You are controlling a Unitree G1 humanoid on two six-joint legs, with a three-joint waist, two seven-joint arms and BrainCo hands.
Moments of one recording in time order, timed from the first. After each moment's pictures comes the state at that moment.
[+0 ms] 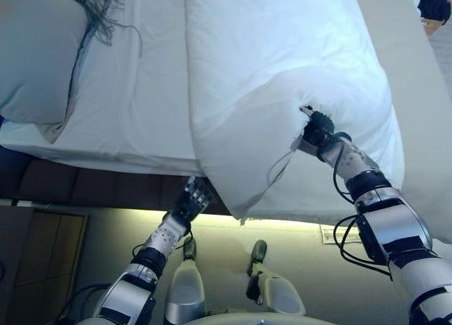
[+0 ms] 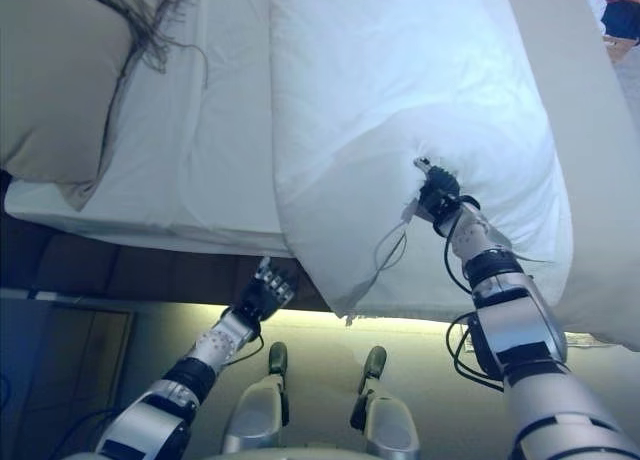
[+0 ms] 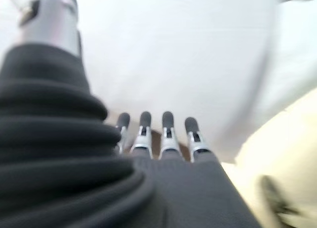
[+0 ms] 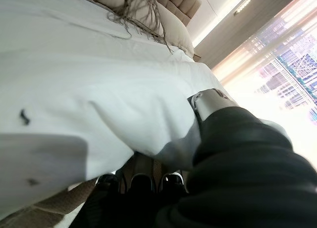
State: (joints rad) left arm -0.38 0.20 -0.30 0.91 -1.40 0.22 -0.09; right arm -0.93 -0.43 0.26 1.02 1.22 0.18 0.11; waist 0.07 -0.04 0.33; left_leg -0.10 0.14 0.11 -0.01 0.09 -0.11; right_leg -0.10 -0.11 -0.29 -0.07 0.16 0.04
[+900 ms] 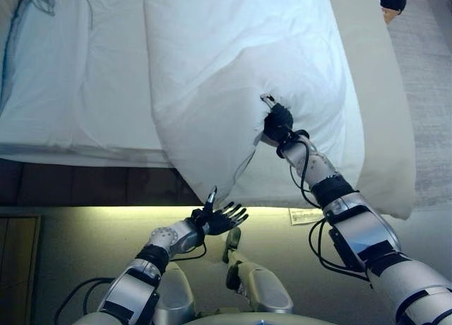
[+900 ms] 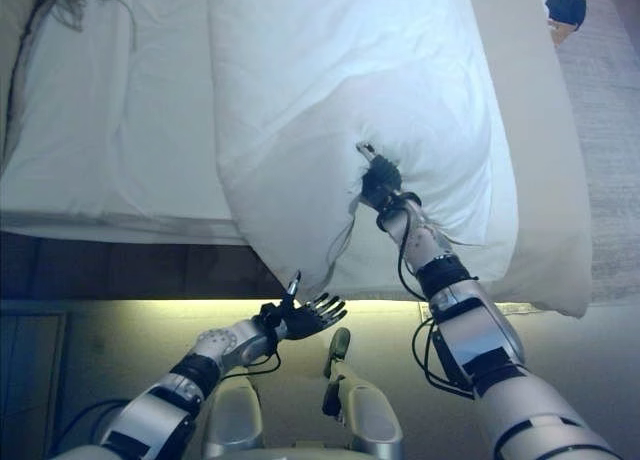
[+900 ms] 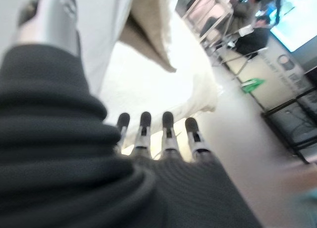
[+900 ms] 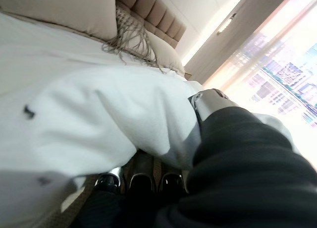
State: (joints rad) left arm -0.47 0.15 -0.35 0.90 -1.76 0.62 -0.06; right arm -0.84 -0.26 0.34 0.71 1.41 0.04 0.05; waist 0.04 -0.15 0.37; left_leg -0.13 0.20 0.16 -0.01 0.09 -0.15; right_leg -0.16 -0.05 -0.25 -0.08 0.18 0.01
